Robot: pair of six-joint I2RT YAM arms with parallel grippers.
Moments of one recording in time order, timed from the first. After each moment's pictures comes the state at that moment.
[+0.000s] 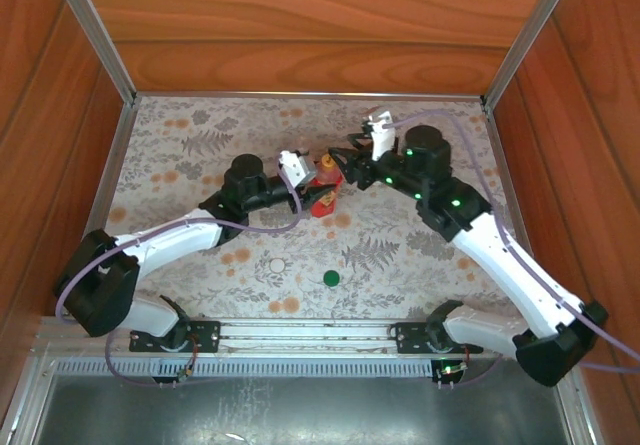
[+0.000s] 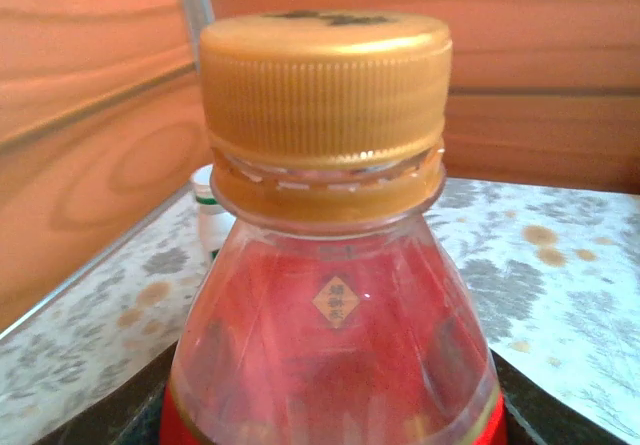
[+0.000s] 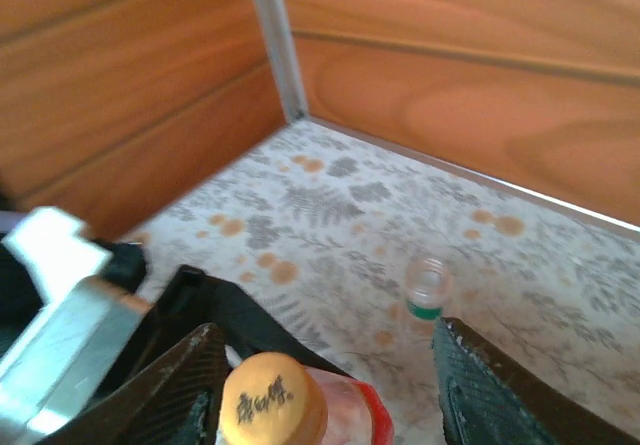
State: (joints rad) left arm -0.71 1.40 0.78 0.51 0.51 0.16; right arm 0.65 1.09 1.15 -0.31 -0.26 0.07
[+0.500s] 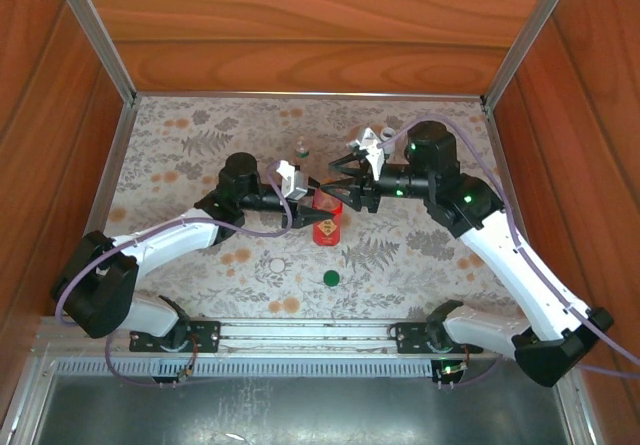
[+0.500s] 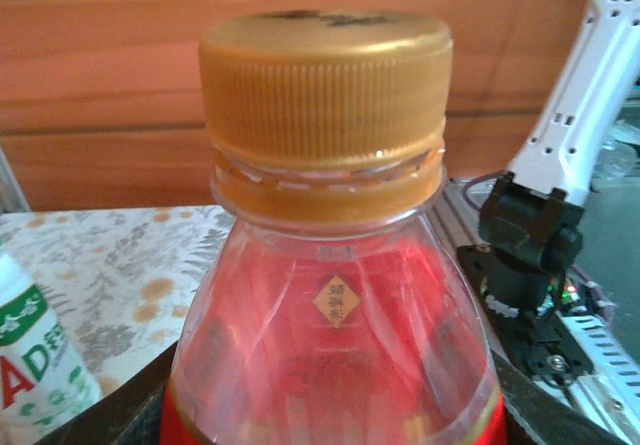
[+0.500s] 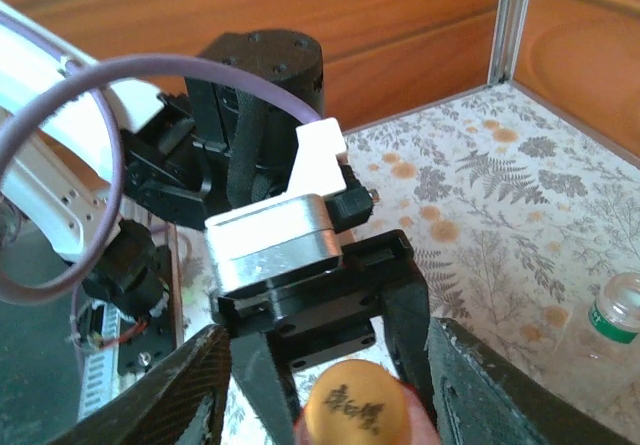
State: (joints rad) left arm -0.68 1.40 0.77 0.52 0.97 0.11; right arm 0.64 1.12 1.27 -0.56 -0.68 -0.16
